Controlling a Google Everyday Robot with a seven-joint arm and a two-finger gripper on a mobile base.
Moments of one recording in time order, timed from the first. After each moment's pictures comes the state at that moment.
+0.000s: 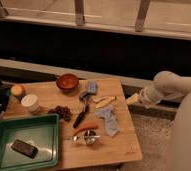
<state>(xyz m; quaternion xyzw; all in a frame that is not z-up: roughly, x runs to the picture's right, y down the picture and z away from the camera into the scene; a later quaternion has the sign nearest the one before) 0.256 0.085 0.784 -0.22 0.07 0.75 0.61</state>
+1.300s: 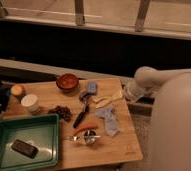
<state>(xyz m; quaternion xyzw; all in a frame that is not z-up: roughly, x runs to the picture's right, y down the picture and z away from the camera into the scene) 0.156 0.058 0.815 -0.25 0.05 0.71 0.66</state>
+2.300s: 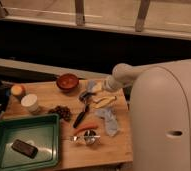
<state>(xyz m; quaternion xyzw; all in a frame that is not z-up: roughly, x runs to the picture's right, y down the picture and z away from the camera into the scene) 0.070 0.009 0.853 -0.23 -0.03 0.71 0.67</state>
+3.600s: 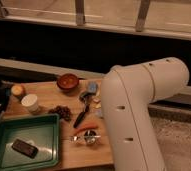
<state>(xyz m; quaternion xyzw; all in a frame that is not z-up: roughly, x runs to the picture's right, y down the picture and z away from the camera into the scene) 0.097 0.054 0.943 -0.27 0.11 0.73 0.62</state>
